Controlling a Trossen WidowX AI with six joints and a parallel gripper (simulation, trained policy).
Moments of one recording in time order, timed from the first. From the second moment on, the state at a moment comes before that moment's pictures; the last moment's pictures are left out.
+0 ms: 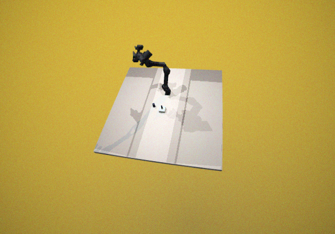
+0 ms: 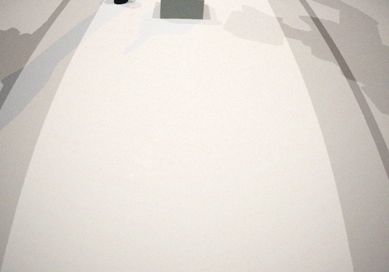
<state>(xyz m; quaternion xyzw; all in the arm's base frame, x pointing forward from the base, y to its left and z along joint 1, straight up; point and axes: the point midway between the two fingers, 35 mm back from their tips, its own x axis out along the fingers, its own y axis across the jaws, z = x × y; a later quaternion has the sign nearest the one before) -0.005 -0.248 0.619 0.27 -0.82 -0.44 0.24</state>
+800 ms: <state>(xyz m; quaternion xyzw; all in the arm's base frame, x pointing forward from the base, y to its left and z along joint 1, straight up) 0.037 -0.253 0.608 0.35 -0.78 -0.43 0.30</state>
